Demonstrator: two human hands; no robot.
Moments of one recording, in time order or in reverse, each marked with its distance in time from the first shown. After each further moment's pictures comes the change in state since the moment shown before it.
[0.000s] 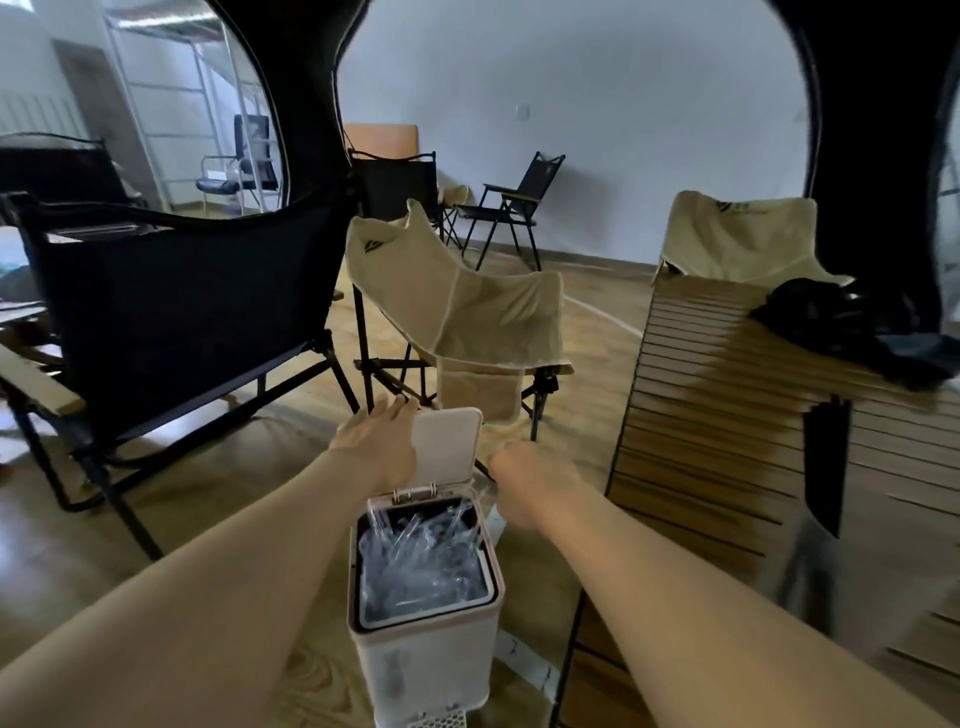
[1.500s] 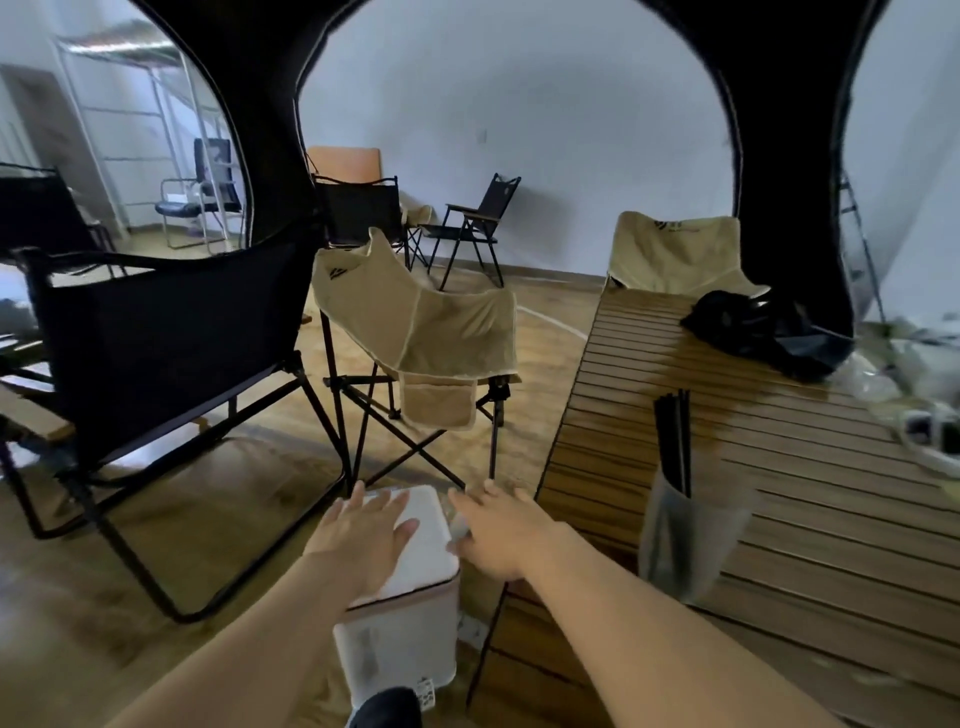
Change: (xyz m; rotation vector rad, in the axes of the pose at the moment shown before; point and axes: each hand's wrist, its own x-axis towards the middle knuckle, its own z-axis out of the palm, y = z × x) left_hand -0.126 0.054 0.016 0.034 -0.138 0.037; right_hand -0.097 0.002 0.000 0.086 -0.166 -0.052
